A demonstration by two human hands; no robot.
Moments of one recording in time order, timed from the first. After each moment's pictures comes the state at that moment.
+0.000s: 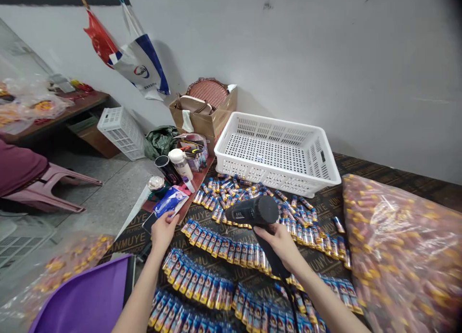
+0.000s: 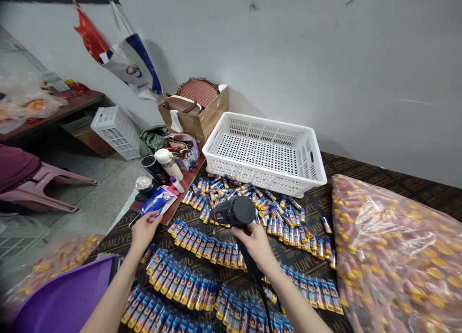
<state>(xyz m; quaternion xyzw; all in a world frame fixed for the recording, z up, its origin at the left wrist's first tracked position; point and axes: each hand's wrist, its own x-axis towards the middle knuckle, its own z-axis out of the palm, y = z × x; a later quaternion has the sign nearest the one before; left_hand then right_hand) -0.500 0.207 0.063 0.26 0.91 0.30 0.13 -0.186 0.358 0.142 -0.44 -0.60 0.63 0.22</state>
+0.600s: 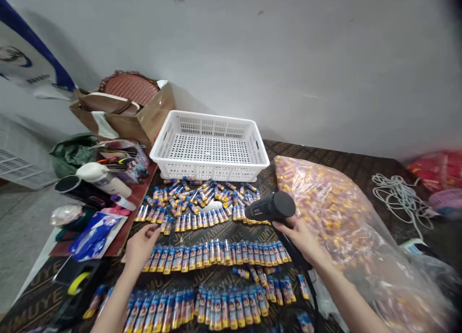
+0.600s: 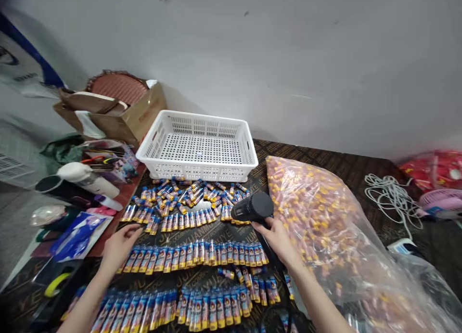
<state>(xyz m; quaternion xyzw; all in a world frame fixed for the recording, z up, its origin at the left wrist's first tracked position) -0.422 0.277 0.057 0.40 0.85 0.23 0.24 0.001 0.379 0.183 -0.59 -0.56 0.51 0.28</state>
